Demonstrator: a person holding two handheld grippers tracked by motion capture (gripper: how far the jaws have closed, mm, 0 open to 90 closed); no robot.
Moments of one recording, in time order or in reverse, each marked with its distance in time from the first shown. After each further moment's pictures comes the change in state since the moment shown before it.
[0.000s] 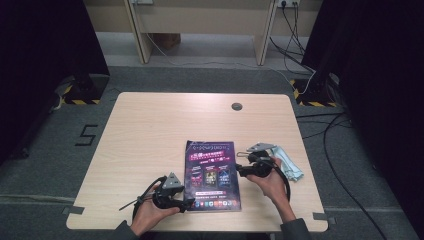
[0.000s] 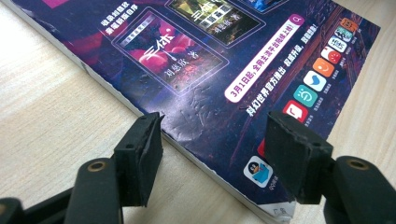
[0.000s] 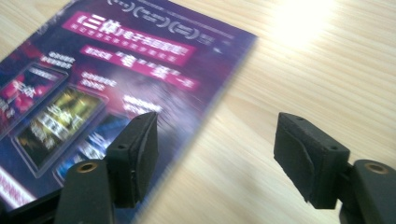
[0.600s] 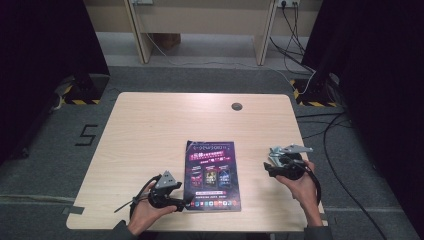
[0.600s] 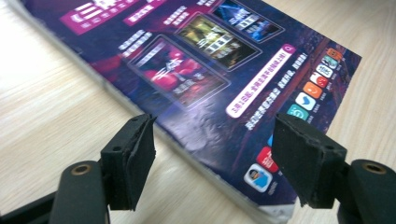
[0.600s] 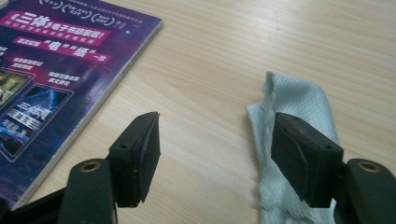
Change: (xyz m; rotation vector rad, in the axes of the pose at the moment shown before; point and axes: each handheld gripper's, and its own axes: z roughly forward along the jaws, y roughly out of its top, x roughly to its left) left arm 0.008 -0.002 -0.015 -0.095 0.000 -0.034; right arm -0.056 -0.034 -0.049 -0.044 -0.096 0.095
